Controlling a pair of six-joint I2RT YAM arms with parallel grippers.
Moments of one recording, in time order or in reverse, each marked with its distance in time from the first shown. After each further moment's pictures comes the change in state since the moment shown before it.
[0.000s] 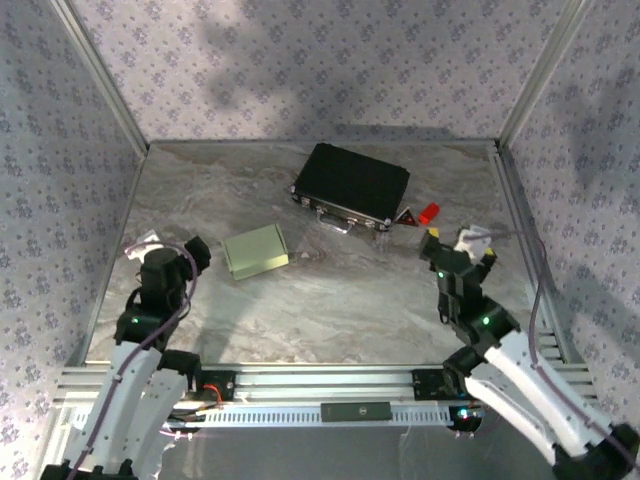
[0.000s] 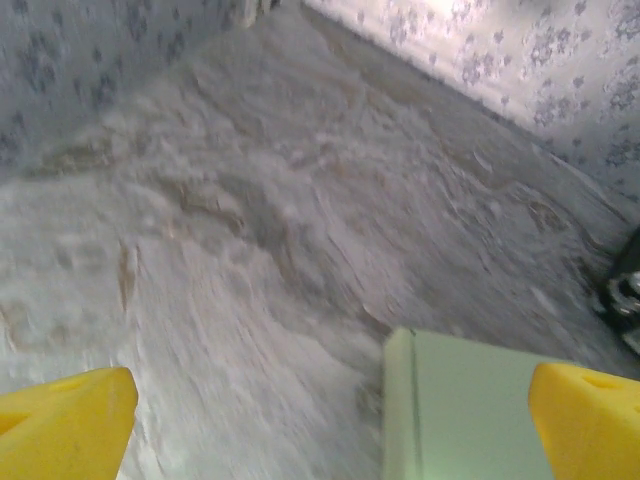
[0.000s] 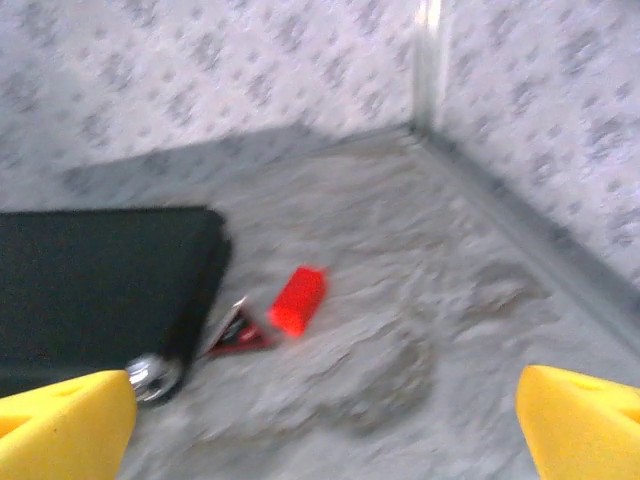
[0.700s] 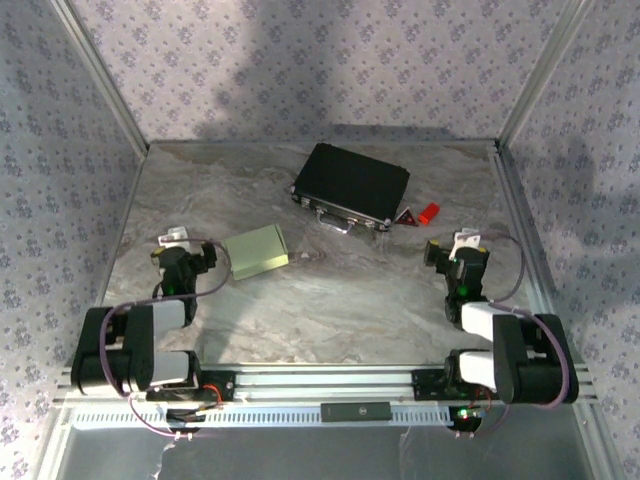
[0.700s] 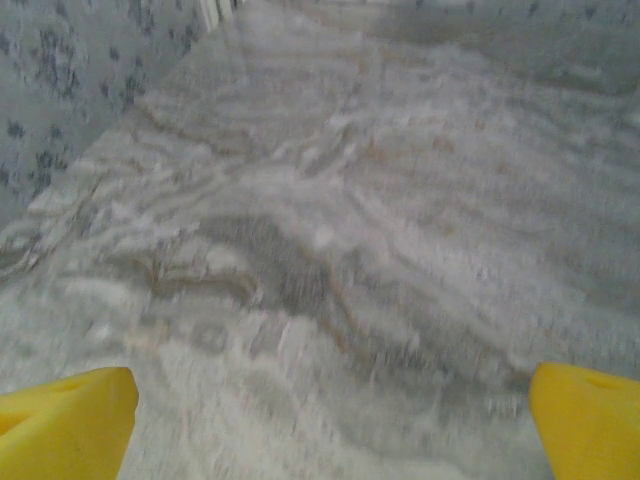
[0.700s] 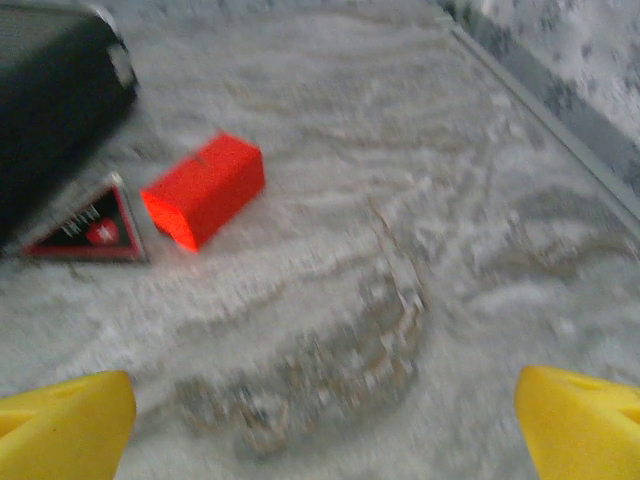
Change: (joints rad) left arm 0.212 0.801 -0.267 1.178 0.188 0.443; right arm -0.520 0.705 -0.253 0.952 -0.612 -0.299
